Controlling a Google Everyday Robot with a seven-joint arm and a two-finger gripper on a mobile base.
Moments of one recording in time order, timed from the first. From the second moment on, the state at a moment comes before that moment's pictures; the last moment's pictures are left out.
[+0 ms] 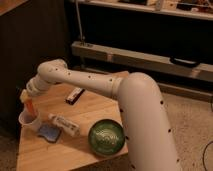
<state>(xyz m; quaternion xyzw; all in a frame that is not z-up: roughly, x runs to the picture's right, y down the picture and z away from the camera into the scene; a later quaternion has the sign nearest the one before) -0.402 0.042 0.733 0.20 -0.47 -0.72 0.47</state>
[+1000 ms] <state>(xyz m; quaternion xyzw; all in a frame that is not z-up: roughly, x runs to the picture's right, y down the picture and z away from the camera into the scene) -0.403 0.058 0.720 0.21 -0.49 -0.71 0.45</state>
